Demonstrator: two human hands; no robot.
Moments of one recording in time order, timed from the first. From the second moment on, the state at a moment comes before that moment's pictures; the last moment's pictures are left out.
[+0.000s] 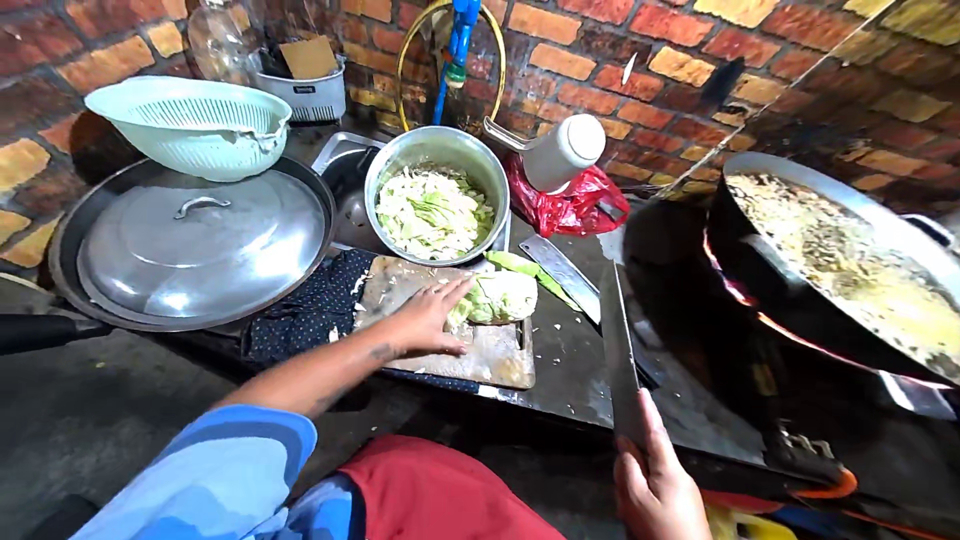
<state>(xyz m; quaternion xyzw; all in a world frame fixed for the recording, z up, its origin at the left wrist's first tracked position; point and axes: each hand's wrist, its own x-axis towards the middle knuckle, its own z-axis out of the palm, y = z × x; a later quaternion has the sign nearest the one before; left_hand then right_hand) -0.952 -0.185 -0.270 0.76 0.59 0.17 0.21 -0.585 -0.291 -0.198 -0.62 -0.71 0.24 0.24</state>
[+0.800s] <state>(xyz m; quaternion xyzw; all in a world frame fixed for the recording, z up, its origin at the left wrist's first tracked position) -1.043 -0.247 -0.185 0.64 0.74 0.17 0.11 -0.572 -0.271 -0.233 -0.51 -0.73 0.37 0.27</state>
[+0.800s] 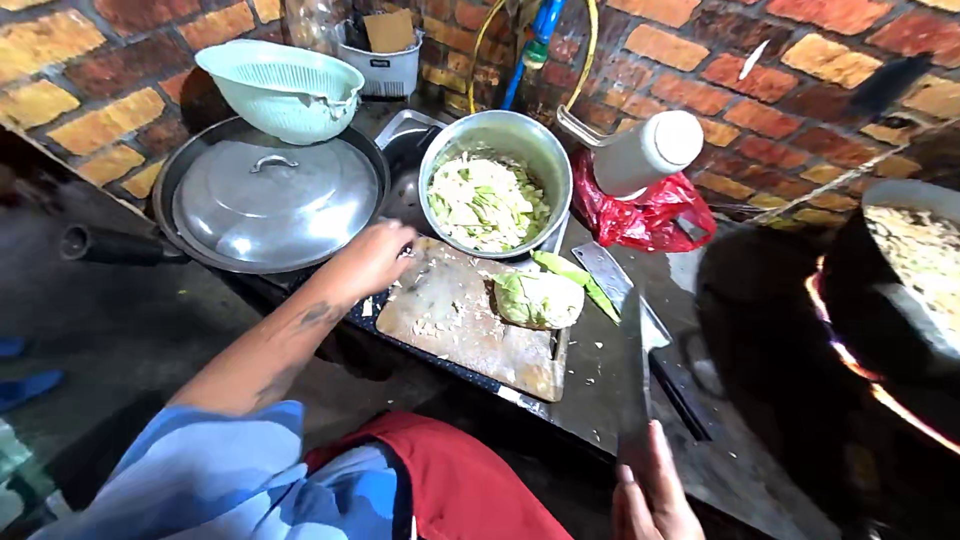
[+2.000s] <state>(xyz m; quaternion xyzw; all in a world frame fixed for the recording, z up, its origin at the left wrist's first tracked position) -1.001 -0.302 -0.259 0.67 0.65 0.31 0.16 -0.722 -0.313 -0.250 -0.48 -0.85 0.20 0.02</state>
